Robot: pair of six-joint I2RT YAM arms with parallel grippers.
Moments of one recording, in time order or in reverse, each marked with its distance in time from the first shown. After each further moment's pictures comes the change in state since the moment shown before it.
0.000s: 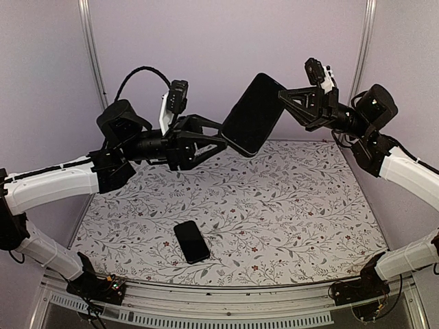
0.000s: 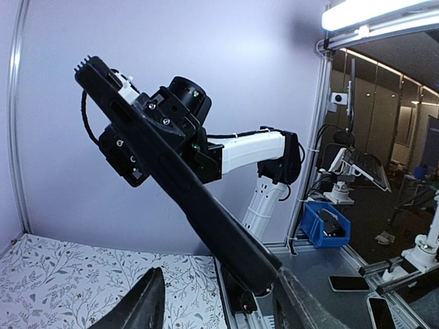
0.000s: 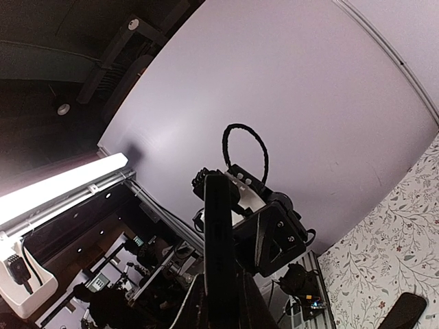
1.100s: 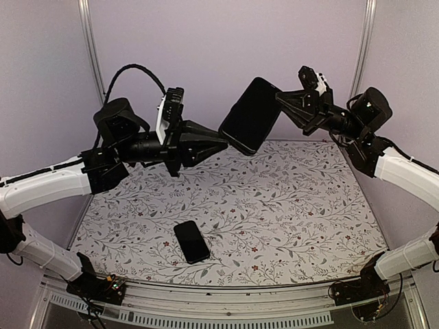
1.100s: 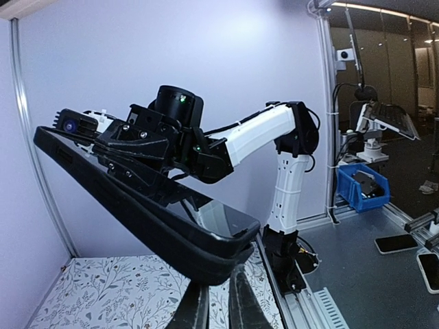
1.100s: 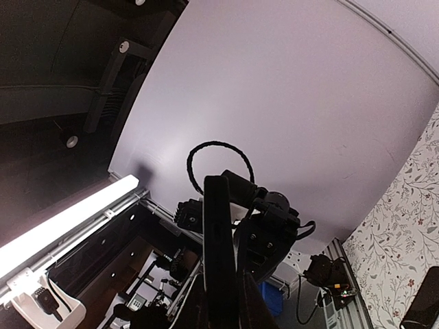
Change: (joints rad) left arm -0.021 -0.048 0.014 -0.152 -0.038 0.337; right arm -0.001 0.032 -0.021 0.054 -0.014 0.189
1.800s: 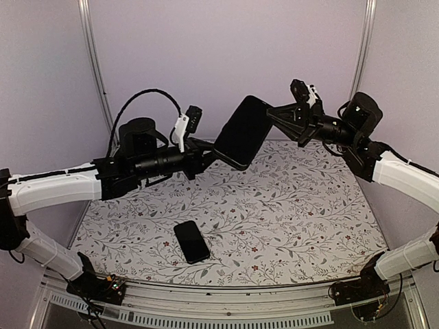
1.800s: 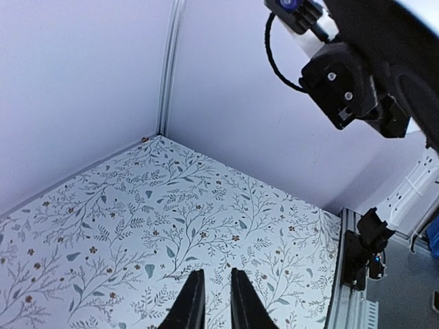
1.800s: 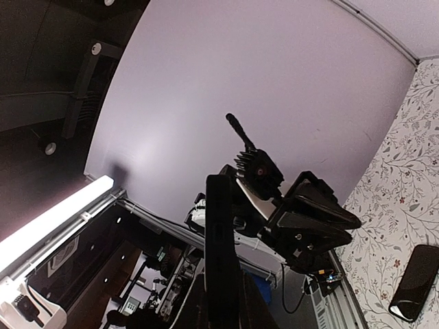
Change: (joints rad) left arm 0.018 0.069 -0.084 -0.155 -0.505 -0.171; right arm 0.016 -0.001 -0.042 -0.111 0.035 -0.074
